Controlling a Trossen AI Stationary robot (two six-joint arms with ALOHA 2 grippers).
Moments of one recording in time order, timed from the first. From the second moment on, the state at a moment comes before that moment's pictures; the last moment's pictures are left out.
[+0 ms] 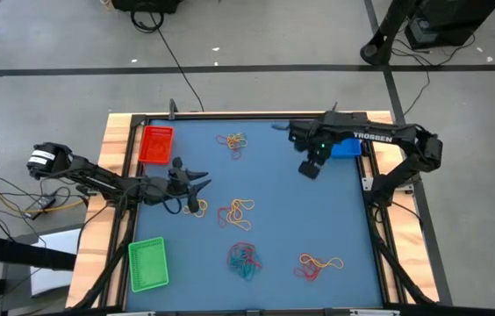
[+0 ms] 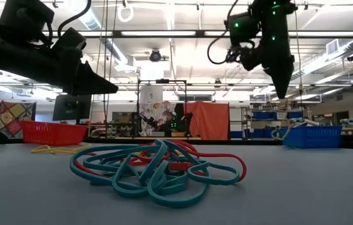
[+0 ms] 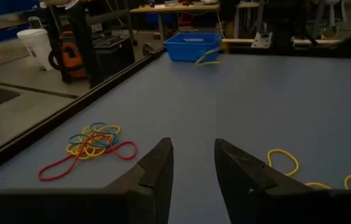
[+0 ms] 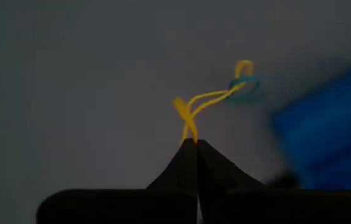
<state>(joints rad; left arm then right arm) -0.14 1.14 0.13 0.80 -0.57 -0.06 -0.37 1.54 1.26 -1.32 0.04 0.23</state>
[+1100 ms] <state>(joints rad) -0.14 1.14 0.13 0.79 -0.54 -0.09 -0.13 1.32 1.26 -1.24 0.03 0.41</state>
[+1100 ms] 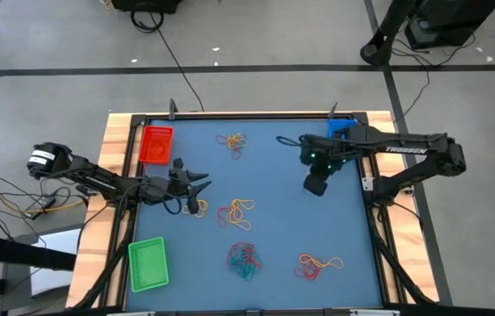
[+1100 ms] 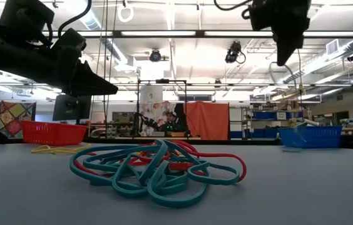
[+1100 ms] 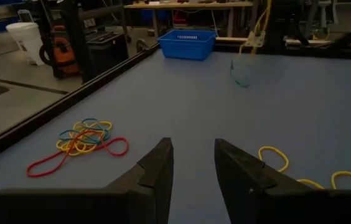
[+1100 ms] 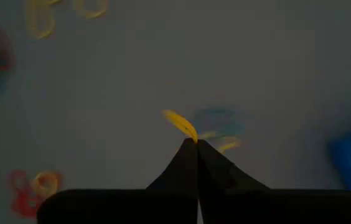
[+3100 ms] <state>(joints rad) -0.14 1.32 0.45 0.67 -0.32 0.12 0.02 1.32 1.26 -0.94 0.03 0.39</state>
